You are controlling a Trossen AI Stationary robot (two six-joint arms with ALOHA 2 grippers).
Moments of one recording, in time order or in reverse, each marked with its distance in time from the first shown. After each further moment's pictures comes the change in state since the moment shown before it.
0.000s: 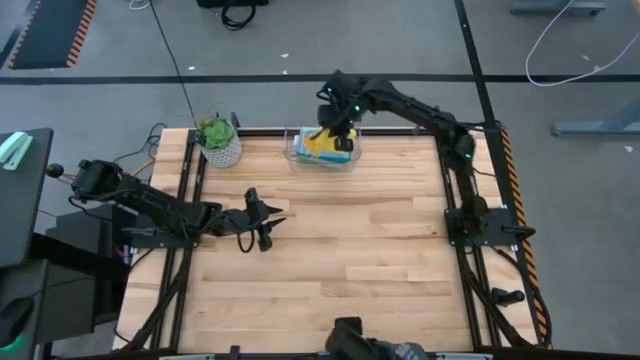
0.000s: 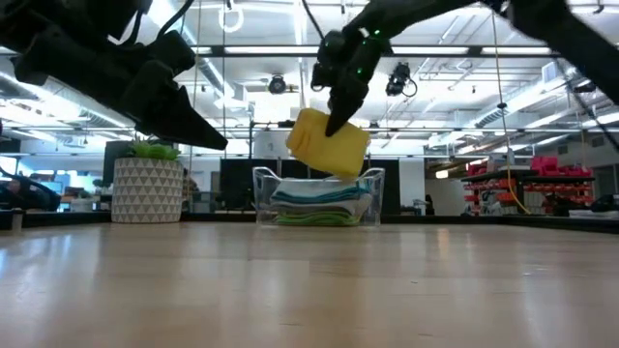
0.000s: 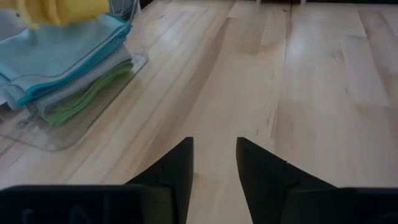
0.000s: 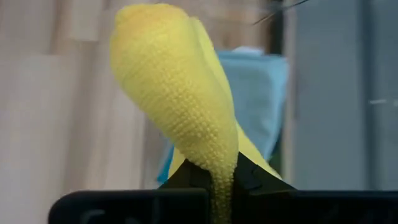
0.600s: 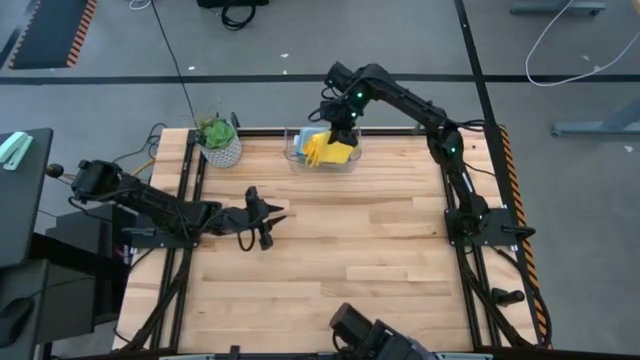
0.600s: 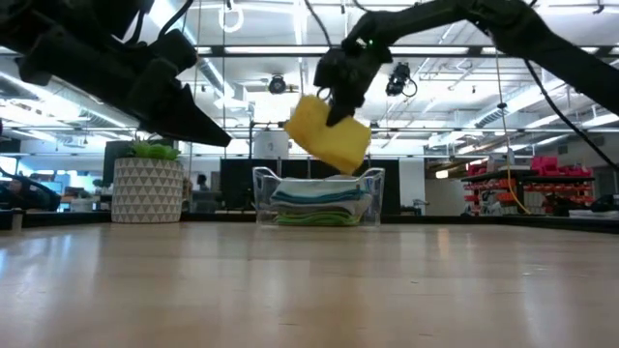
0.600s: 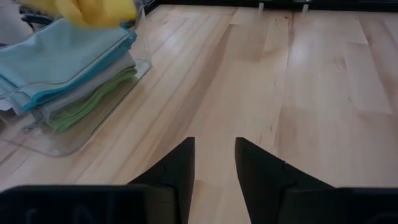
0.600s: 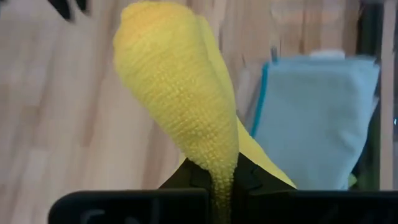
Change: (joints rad) left arm 0.011 0.000 0.000 0.028 0.000 0.013; right arm -0.083 0.197 0.292 -0.330 -0.371 -0.049
